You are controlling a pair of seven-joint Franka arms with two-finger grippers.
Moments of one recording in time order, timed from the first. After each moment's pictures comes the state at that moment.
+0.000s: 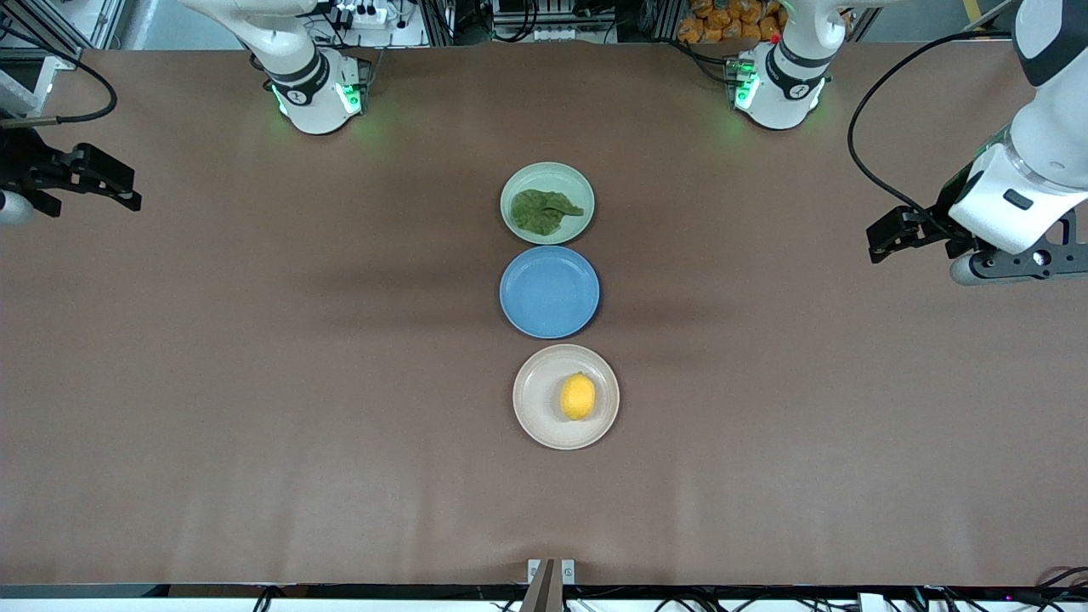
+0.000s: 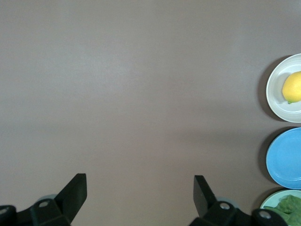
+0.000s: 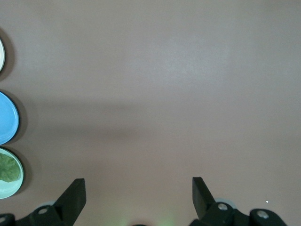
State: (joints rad) left arm -0.02 0.09 -0.15 -1.52 0.05 1.61 -0.22; right arm -0.06 0.01 0.07 -1.48 -0.01 1.43 -0.06
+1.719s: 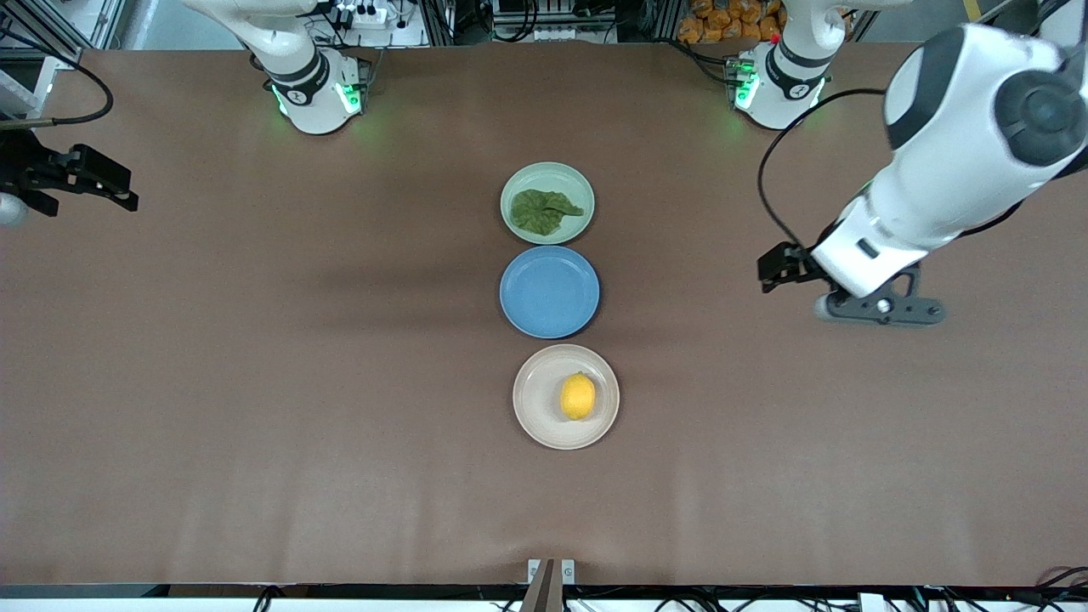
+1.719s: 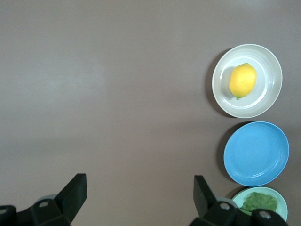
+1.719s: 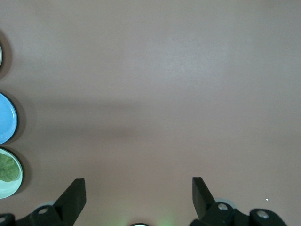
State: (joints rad) left arm -0.16 0.24 -0.18 -1.53 -0.04 1.79 -0.24; right arm -0.06 0.01 0.07 -1.48 -0.01 1.43 -0.06
